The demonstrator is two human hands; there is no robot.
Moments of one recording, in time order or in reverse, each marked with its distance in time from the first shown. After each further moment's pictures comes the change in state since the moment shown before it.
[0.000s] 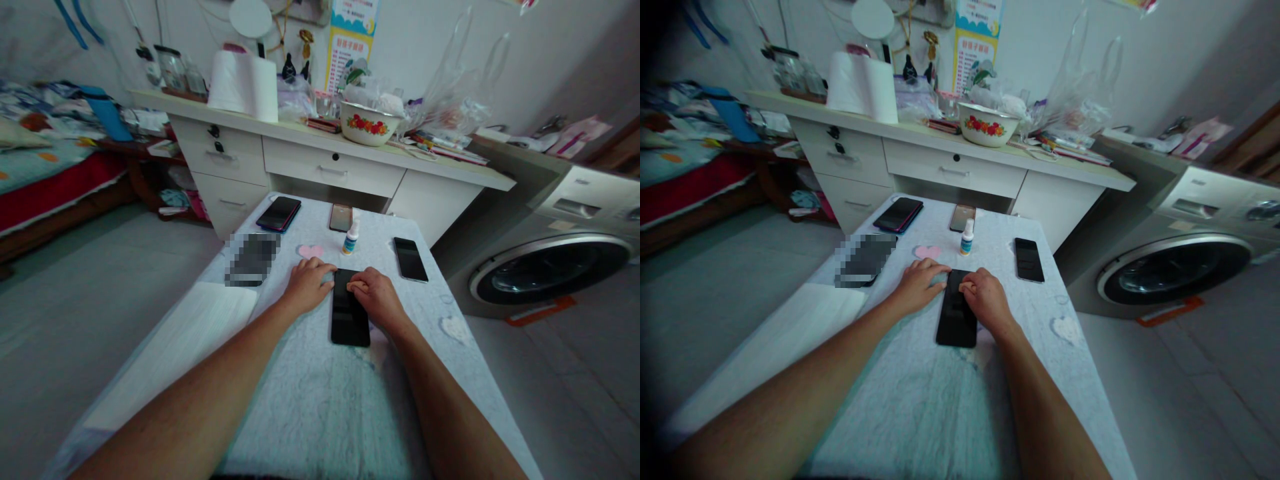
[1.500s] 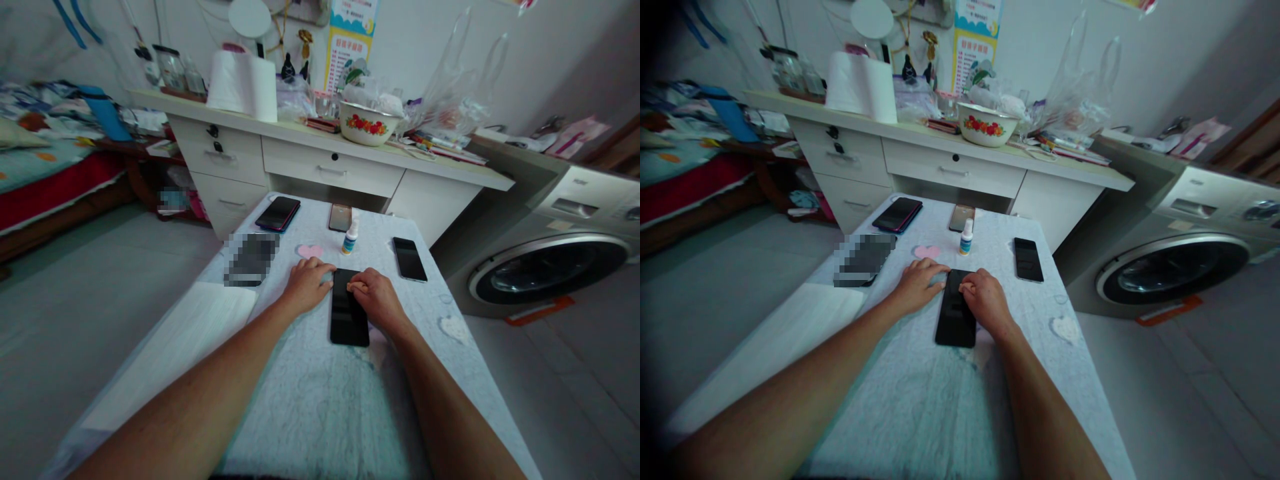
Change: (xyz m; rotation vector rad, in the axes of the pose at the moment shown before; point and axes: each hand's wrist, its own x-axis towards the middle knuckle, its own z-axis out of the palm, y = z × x) left_hand -0.001 0.002 -0.002 -0.003 -0.007 -0.009; right_hand -0.002 -0.003 -0.002 0.002 -0.007 0.024
